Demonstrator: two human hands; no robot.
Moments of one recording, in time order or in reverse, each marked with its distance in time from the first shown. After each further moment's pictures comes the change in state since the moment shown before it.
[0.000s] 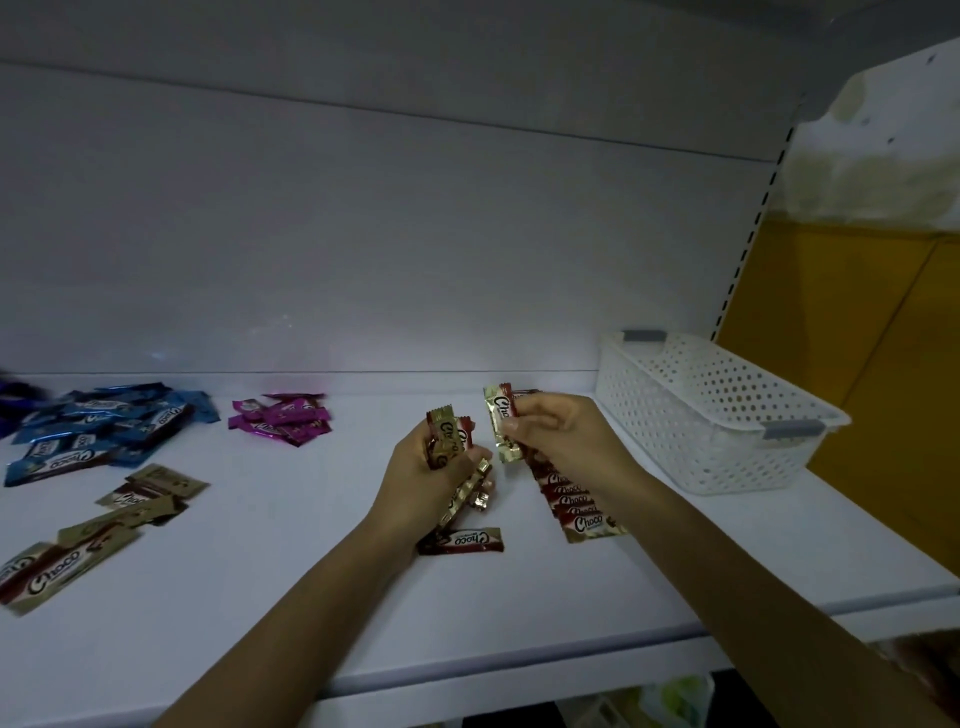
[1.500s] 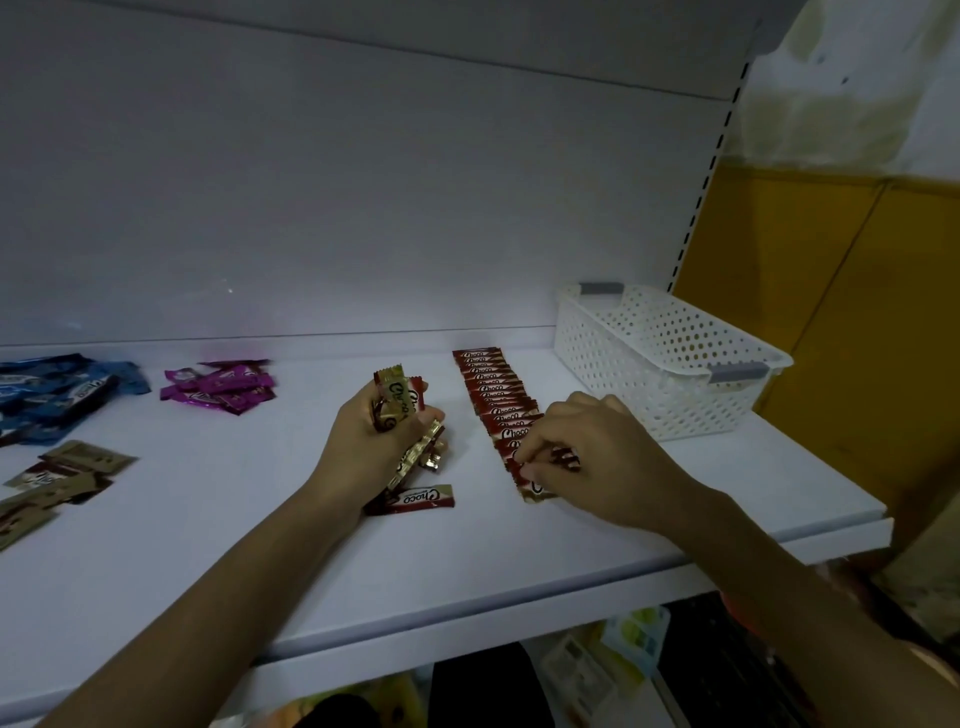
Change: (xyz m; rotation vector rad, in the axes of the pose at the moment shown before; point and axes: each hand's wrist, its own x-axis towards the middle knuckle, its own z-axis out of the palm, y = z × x) left_hand -0.003 0.001 0.002 -0.039 -0.028 -0.023; right_hand -0.058 0.016 -0.050 -0.954 -0.091 -0.339
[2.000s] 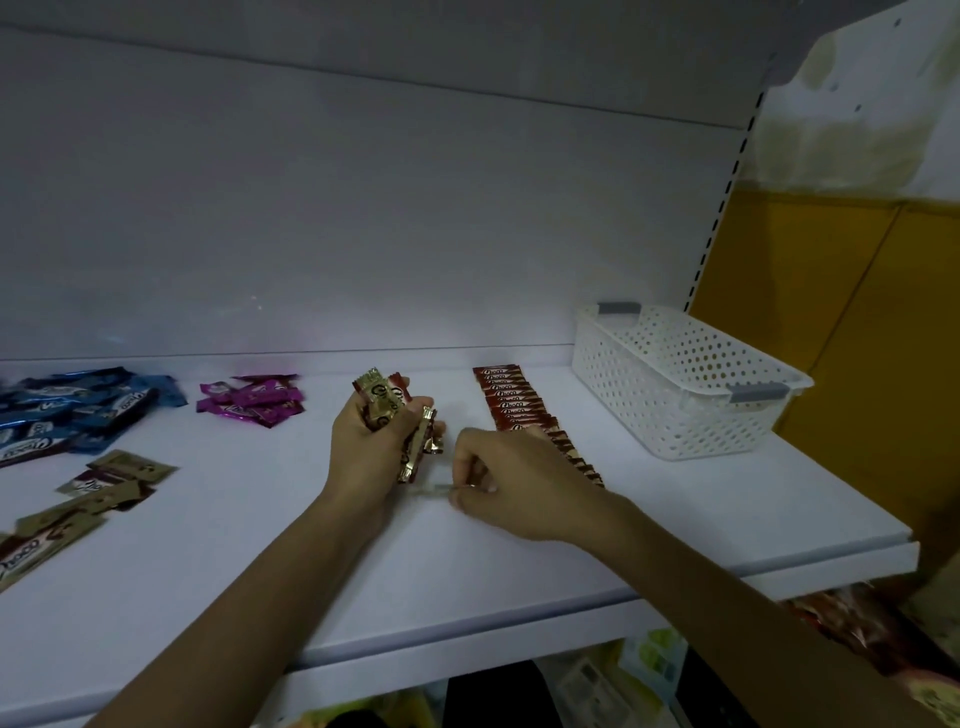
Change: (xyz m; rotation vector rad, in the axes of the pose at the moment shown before) left_hand 0.002 0.008 -0.007 -0.260 0.206 0.026; right_hand 0.038 -0.061 0.030 0.178 -0.199 0.015
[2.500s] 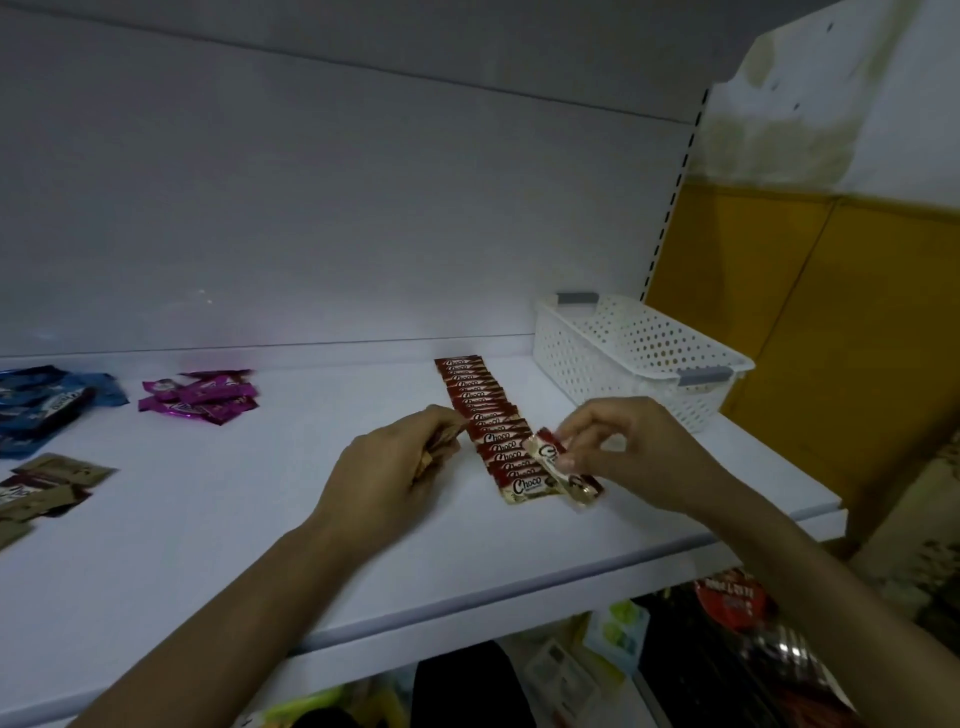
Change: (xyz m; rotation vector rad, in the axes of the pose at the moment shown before) left_hand -0.023 -0.016 0.008 1.126 -0.441 0.617; right_hand -0.072 0.062 -0.063 0.306 0.223 0.210
